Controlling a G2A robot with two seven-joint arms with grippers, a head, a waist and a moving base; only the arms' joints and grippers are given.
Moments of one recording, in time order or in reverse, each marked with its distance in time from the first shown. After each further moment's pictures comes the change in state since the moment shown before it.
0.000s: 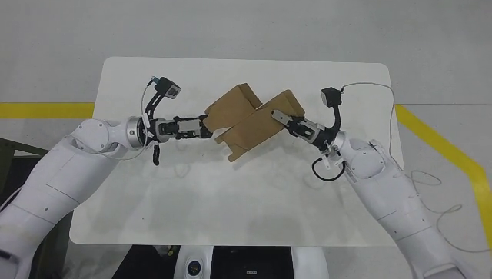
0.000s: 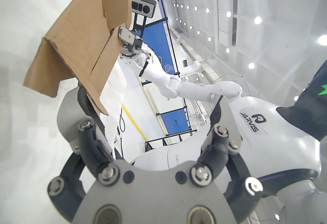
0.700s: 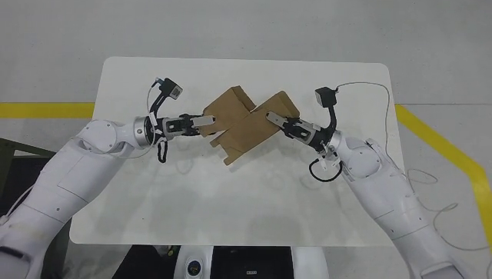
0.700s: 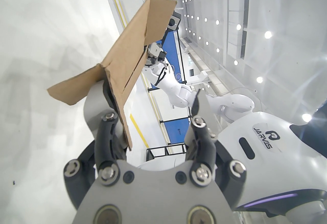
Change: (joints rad) left arm 0.023 -0.053 -0.039 0.052 0.120 0.065 0.065; right arm 0.009 -0.014 -0.010 -0.006 0.005 -0.011 0.031
